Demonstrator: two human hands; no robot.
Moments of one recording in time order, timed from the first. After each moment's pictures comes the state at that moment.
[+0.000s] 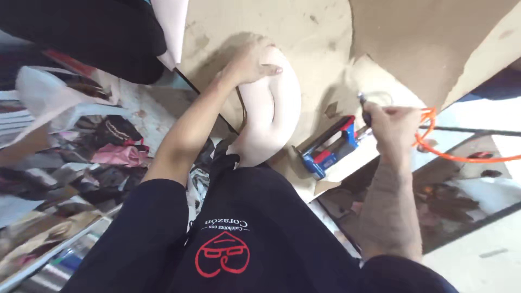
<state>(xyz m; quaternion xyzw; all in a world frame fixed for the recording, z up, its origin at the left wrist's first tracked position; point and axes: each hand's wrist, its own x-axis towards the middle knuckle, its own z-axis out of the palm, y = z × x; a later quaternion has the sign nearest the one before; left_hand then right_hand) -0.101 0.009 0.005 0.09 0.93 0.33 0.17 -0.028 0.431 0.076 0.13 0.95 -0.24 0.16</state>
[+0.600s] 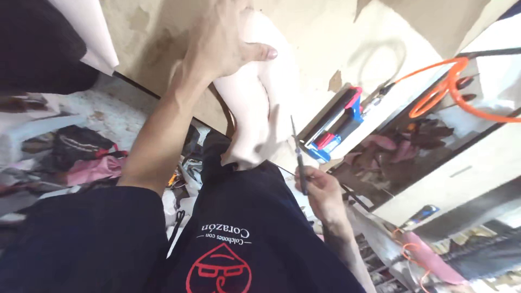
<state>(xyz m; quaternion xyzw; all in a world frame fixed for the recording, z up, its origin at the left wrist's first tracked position) -0.114 0.001 0.019 0.07 0.92 0.30 0.25 0.167 0.293 0.118 0.29 0.67 -0.62 0.29</state>
